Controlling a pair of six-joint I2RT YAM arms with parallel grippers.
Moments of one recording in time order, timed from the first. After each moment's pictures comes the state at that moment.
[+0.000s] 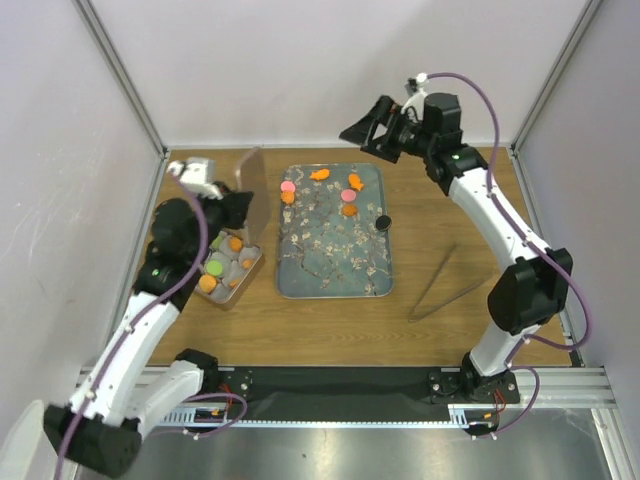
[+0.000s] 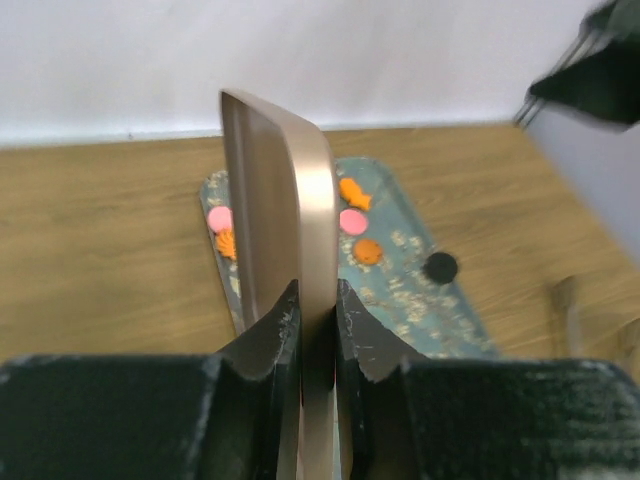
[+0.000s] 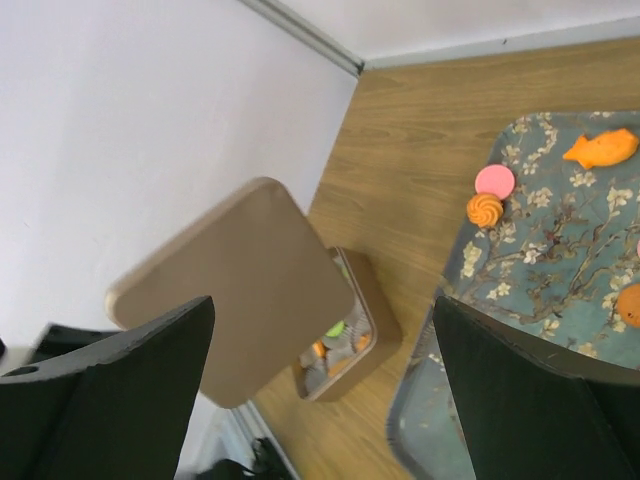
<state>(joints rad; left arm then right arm) -0.39 0.92 0.92 -0.08 0.00 -0.19 0.32 1.69 1.69 -0.21 -0.54 0.78</state>
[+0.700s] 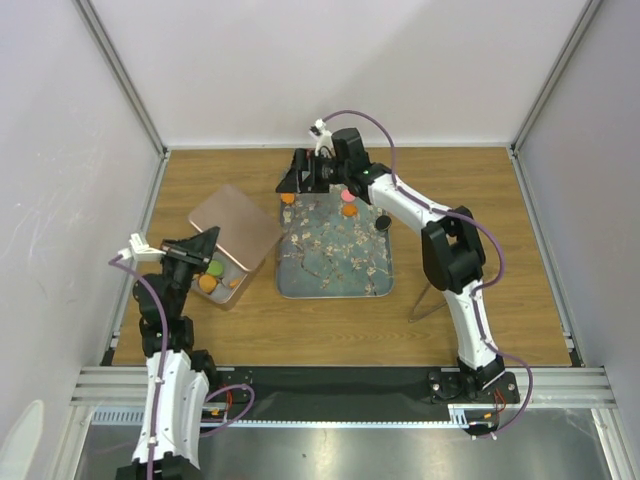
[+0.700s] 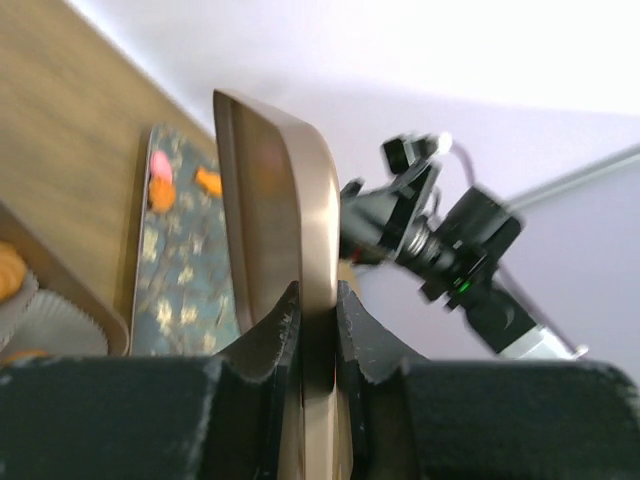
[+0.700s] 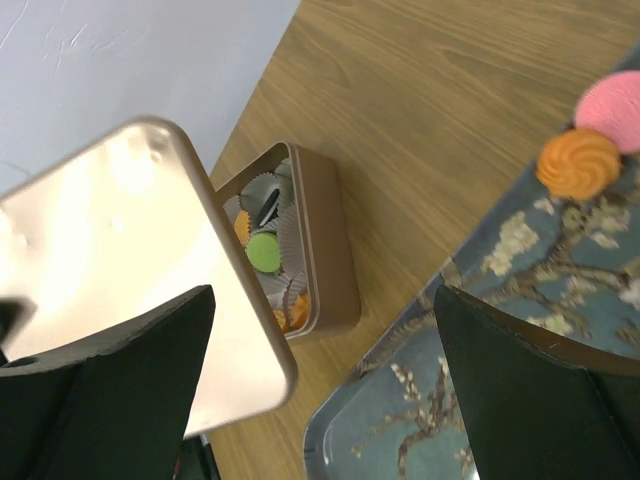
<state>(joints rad) 0.19 0.49 0.27 0.31 0.38 -1.09 0.57 2.20 1.90 -0.11 -0.61 0.55</state>
